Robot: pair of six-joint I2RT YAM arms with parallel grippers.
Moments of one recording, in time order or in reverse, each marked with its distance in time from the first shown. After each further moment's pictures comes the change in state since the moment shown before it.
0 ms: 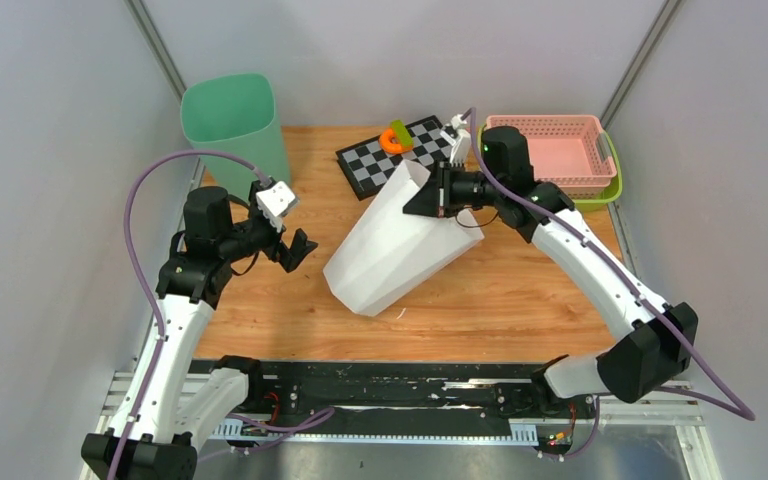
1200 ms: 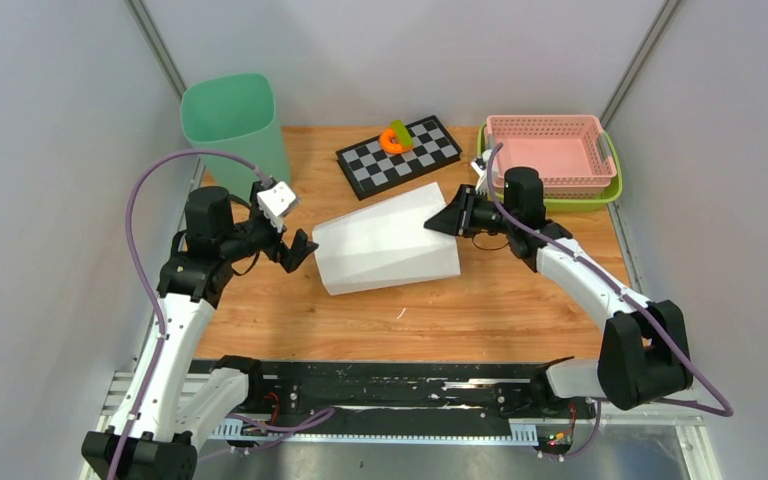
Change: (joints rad) left arm 0.000 0.006 -0.005 0.001 0.005 -0.002; right arm -0.190 -0.056 -0.478 0.489 -0.043 0.104
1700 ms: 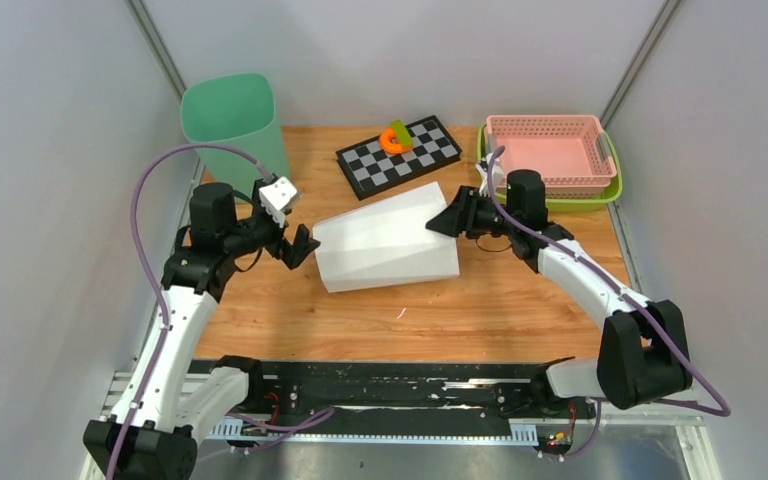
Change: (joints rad) left arm 0.000 0.029 0.000 0.014 -0.002 -0.026; right arm -0.021 0.001 -0.035 -0.017 0.048 -0.050
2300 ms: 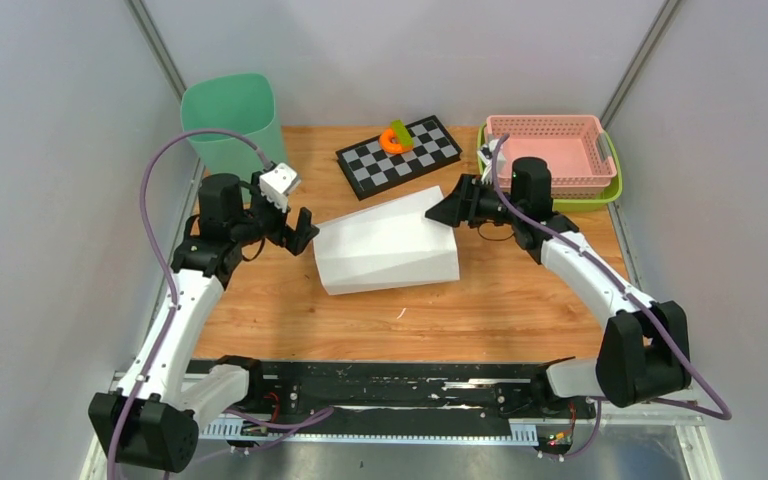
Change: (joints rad) left arm 0.000 0.100 0.000 0.093 -0.110 -0.103; right arm -0.019 0.004 0.079 -0.021 -0.048 -0.031
